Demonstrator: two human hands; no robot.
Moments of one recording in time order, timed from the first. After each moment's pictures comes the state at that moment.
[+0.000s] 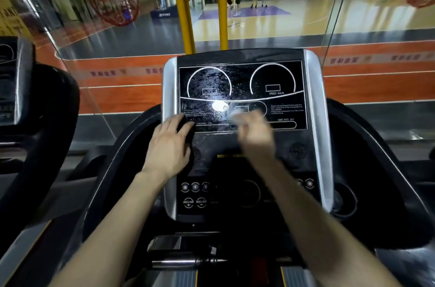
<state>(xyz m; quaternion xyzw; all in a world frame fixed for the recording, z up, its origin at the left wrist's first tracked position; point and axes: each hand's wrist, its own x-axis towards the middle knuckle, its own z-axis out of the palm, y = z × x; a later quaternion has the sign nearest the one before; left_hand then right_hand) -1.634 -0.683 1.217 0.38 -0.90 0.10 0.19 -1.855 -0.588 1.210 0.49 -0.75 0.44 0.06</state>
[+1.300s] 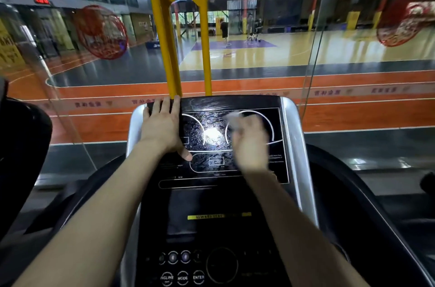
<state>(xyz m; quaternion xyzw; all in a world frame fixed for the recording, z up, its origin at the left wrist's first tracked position) -1.767 -0.764 1.330 0.47 -0.87 0.10 0.10 -1.946 -0.646 1.255 0.49 -0.73 0.46 0.12</state>
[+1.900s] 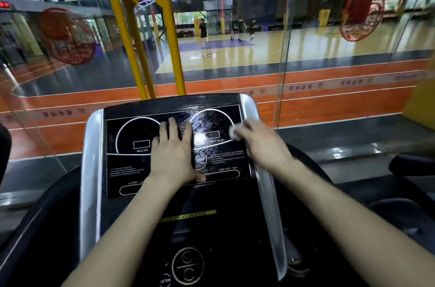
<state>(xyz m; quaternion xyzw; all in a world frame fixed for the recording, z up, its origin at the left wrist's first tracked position) -1.833 -0.647 1.298 0.44 -0.89 0.10 0.07 -2.053 -0.558 1.261 0.63 -0.71 0.23 0.21</state>
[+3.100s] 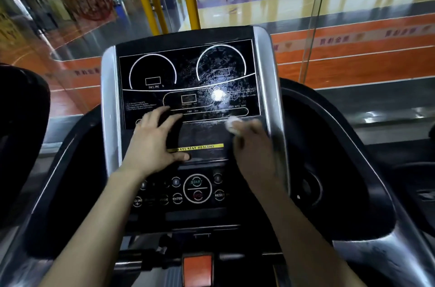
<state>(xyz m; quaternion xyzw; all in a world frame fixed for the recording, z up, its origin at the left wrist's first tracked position) -1.727 -0.635 1.204 0.38 -0.91 0.04 0.18 -1.931 -0.506 1.140 0.47 -0.74 0.46 0.14</state>
